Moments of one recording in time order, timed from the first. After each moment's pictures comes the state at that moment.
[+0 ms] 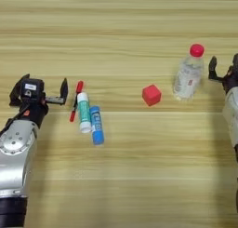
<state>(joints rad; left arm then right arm) -0.04 0.29 0.16 0.00 -0.06 0.07 -0.14 -0.47 -0.17 -0.24 0.46 0.07 0.01 -0.11</state>
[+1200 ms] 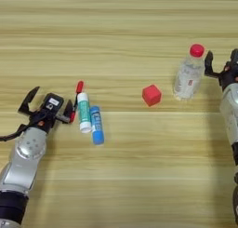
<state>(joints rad) -0.07 0.35 -0.02 0.27 0.24 -0.04 -0.05 -0.47 -0.15 -0.23 0.39 0.11 0.04 -0.08</state>
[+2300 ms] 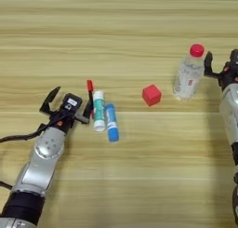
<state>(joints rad) -0.08 0.26 -0.09 0.23 0.23 -0.02 -0.06 -0.47 -0.14 -0.23 0.39 0.11 0.05 -0.08</state>
